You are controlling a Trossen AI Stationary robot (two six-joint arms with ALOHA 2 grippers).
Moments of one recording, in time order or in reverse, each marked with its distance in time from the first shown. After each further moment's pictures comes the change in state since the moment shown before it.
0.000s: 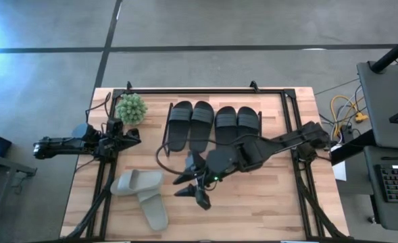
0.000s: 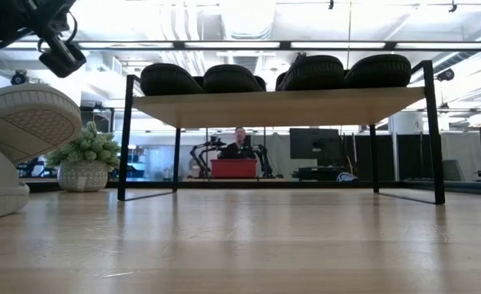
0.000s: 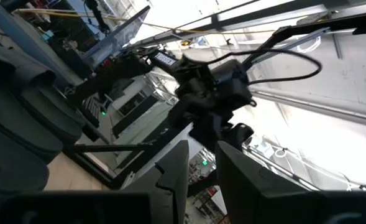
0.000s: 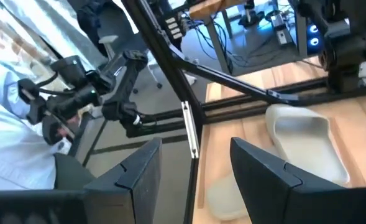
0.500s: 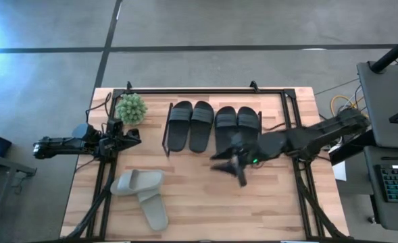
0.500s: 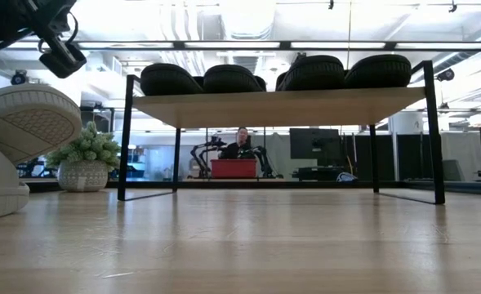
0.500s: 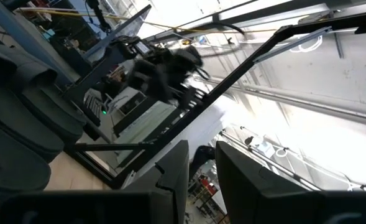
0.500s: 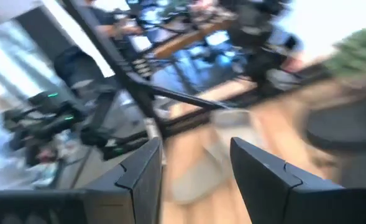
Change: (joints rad) left arm 0.000 0.004 0.000 0.000 0.000 0.000; right arm -0.009 -0.557 -0.682 0.208 0.219 0.070
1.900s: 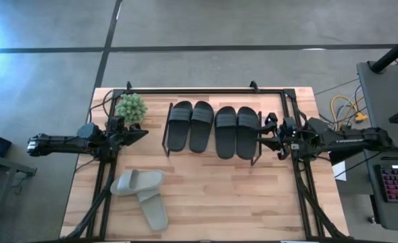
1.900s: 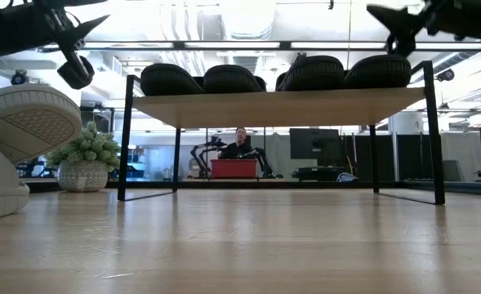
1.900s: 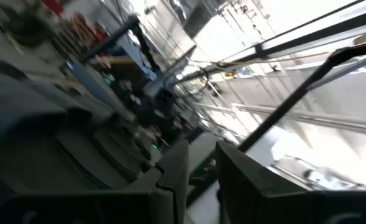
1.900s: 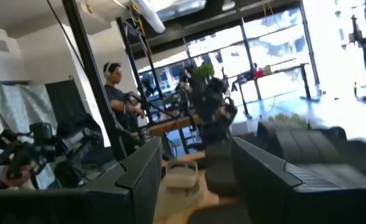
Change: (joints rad) left arm 0.000 0.148 0.001 0.087 -0.240 0.113; right arm -0.358 -0.888 -0.991 0.543 -0.262 -0.241
